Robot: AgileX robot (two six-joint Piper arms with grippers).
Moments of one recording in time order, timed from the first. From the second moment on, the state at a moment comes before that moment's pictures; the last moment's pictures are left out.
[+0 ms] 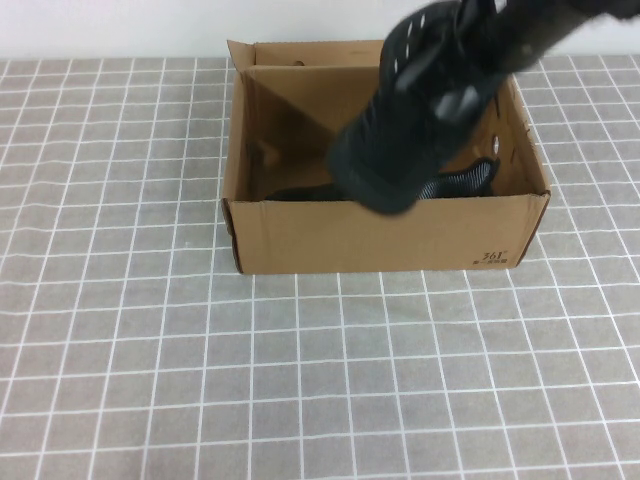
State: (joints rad) right arm 0.59 1.74 -1.86 -0.32 1.10 0.06; left arm 0.01 -0.01 0.03 0.07 0.38 -0.06
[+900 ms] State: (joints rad) right arm 0.47 2.10 -2.22 -0.09 1.02 0.74; left arm 0.01 -0.01 0.03 0.07 0.38 -0.06
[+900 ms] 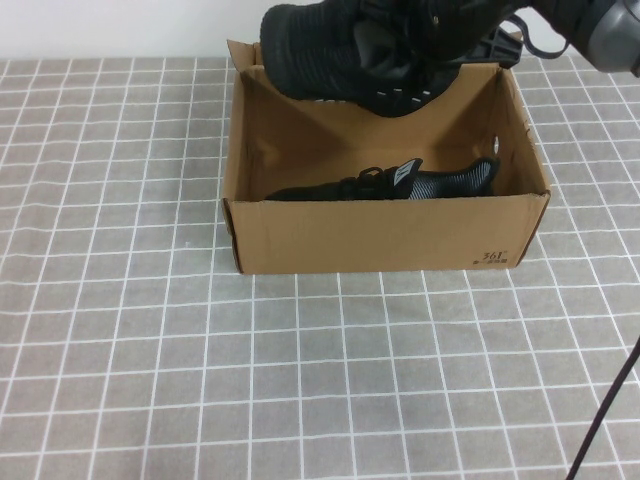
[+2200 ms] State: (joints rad) right arm 0.46 2.21 -2.22 -0.11 1.04 0.81; left arm 0.01 -0.01 0.03 0.07 0.38 -0.06
